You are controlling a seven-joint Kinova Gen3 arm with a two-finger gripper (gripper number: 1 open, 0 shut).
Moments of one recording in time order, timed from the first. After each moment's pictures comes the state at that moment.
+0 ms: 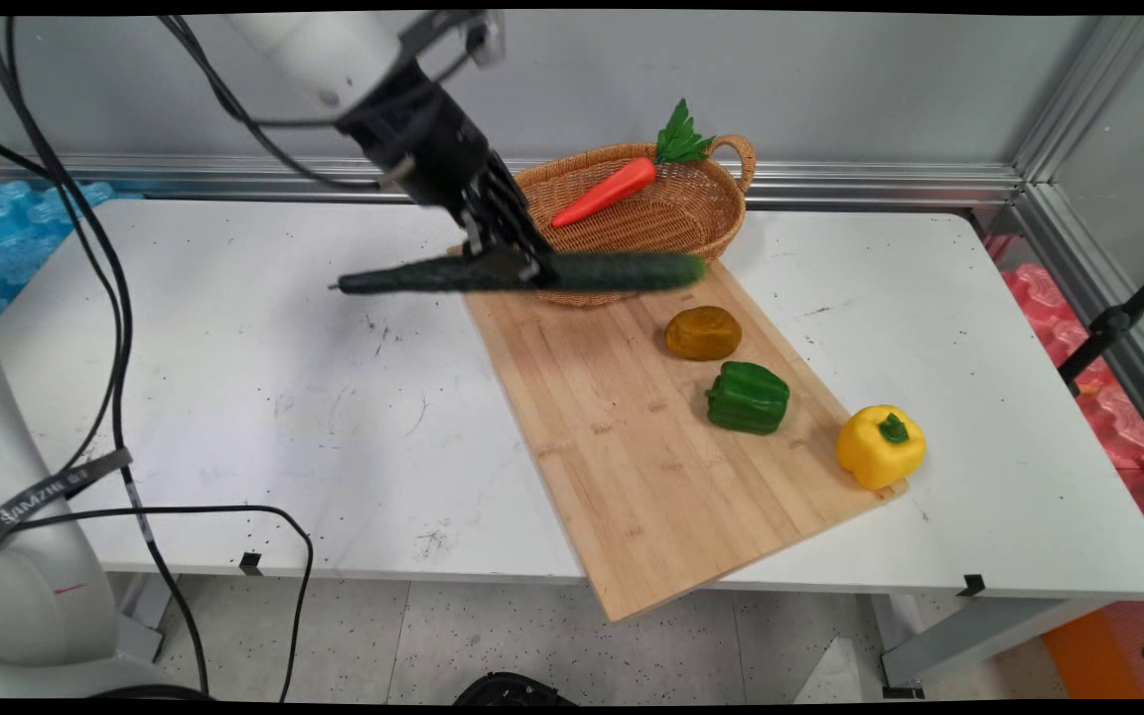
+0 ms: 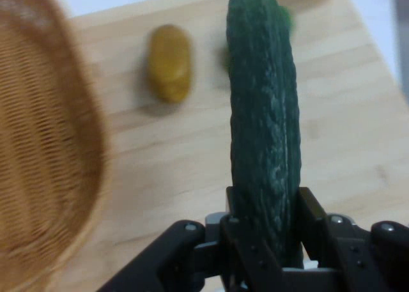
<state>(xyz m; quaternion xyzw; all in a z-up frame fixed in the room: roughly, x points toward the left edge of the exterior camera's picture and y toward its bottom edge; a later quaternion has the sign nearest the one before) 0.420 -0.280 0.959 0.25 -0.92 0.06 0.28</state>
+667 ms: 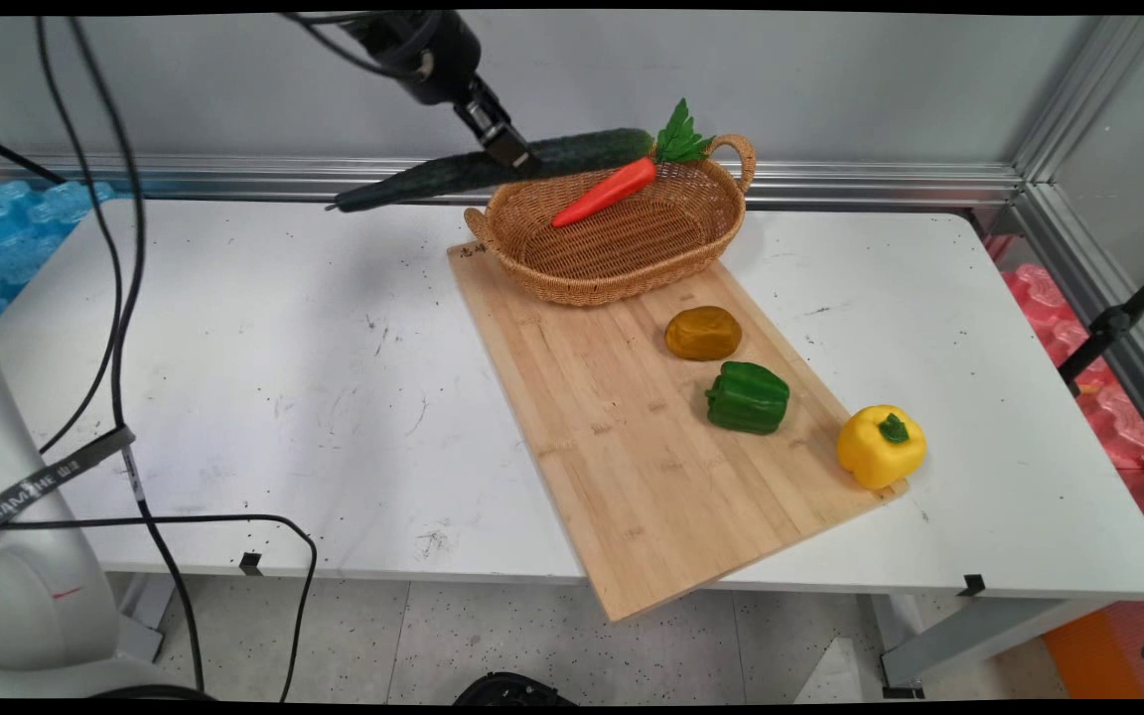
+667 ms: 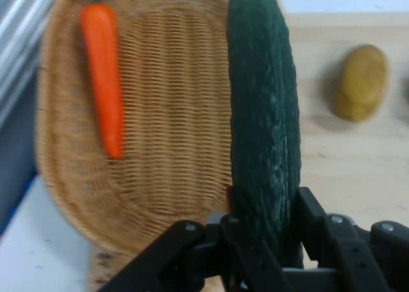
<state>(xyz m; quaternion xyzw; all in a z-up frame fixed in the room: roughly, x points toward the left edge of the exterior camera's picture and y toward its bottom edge) 0.447 -0.350 0.986 0.39 -0.88 0.13 0.24</state>
